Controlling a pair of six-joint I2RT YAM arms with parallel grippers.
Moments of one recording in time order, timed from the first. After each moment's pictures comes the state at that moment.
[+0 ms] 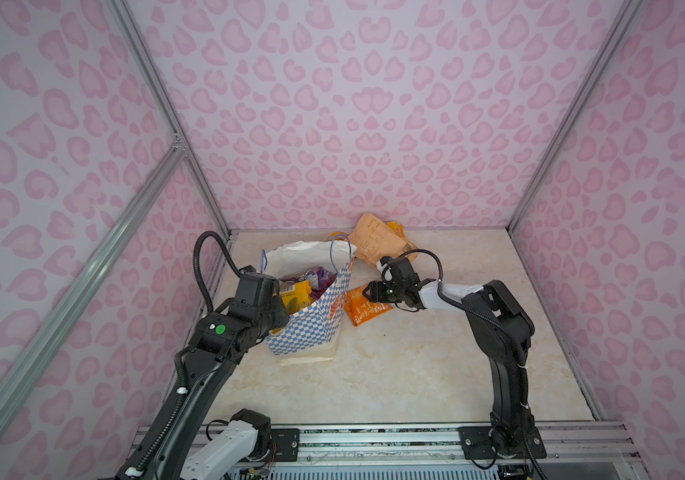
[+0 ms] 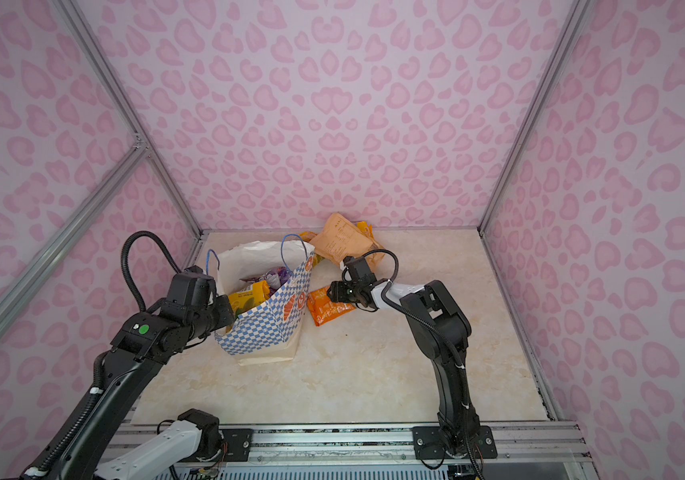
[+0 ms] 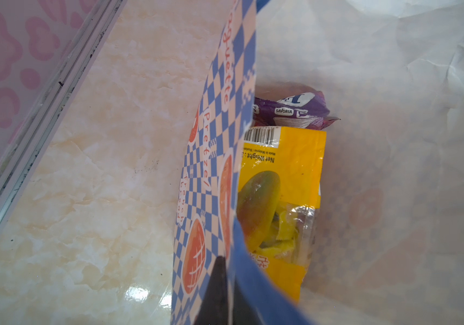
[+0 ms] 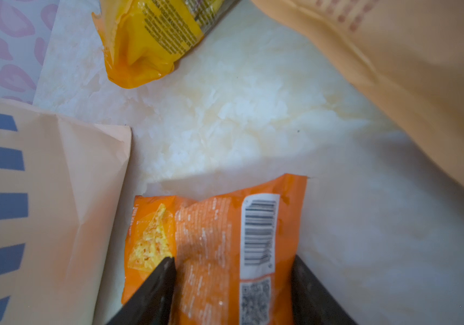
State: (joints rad) left arm -0.33 0.96 1.11 -1.03 -0.23 -0.60; right arm 0.54 2.10 1.28 -0.01 -0.27 0.49
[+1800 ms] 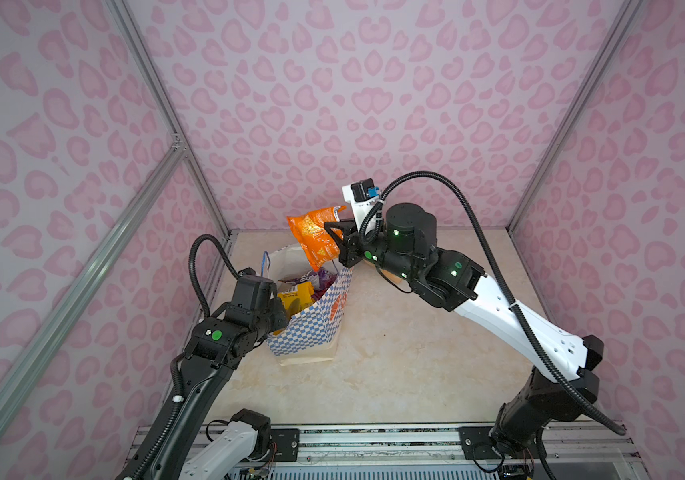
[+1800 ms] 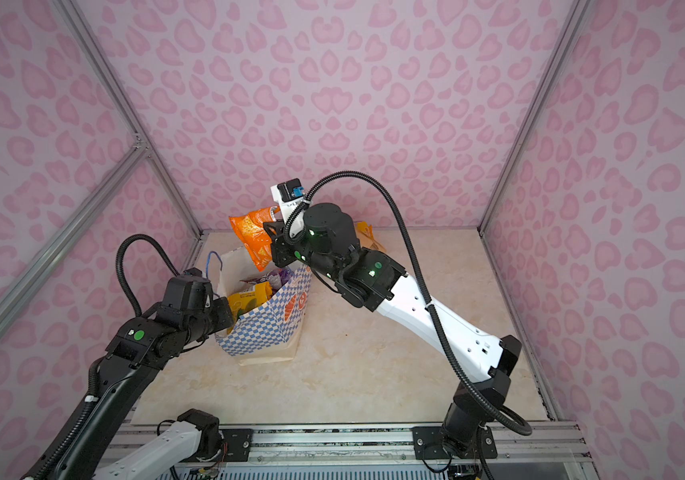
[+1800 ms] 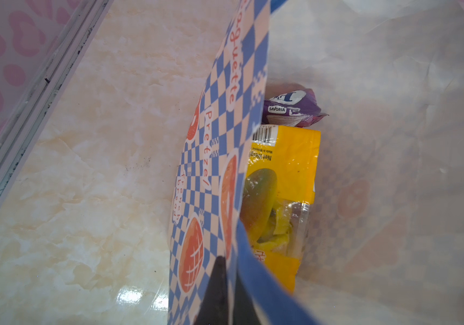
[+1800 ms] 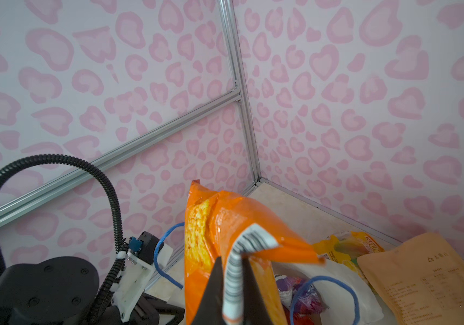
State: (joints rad) left arm -0.33 0.93 1.10 -1.04 -0.19 -0.60; right arm 0.98 1.71 2.02 -0.42 0.10 0.25
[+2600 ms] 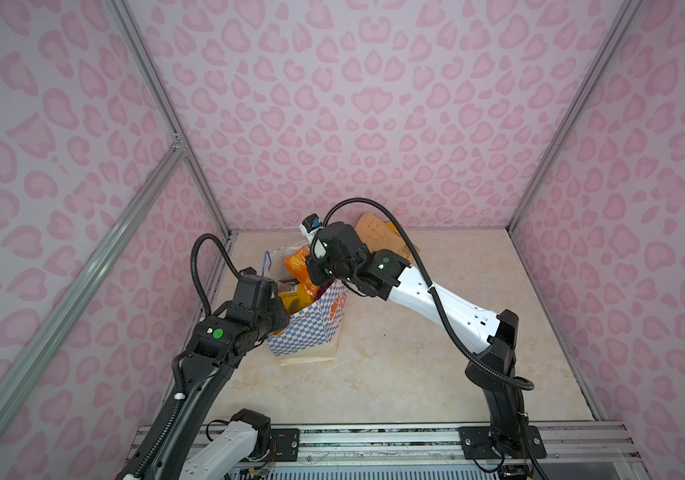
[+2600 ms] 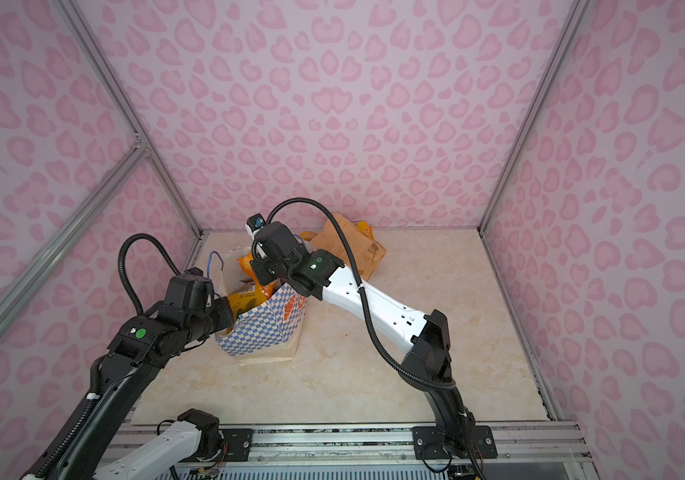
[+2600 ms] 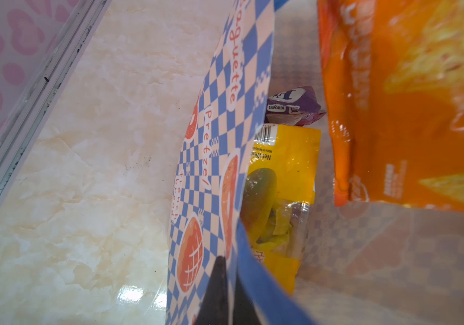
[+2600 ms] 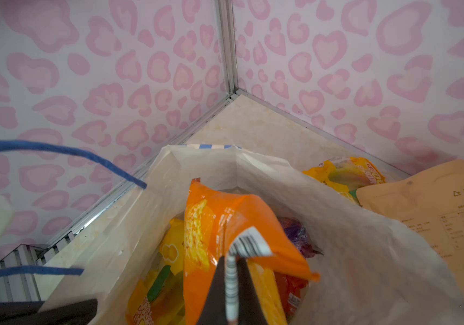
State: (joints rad) left arm -0.33 0.94 1.10 -1.03 -0.19 -0.60; right arm 0.99 2.05 2.17 -0.66 0.15 0.21
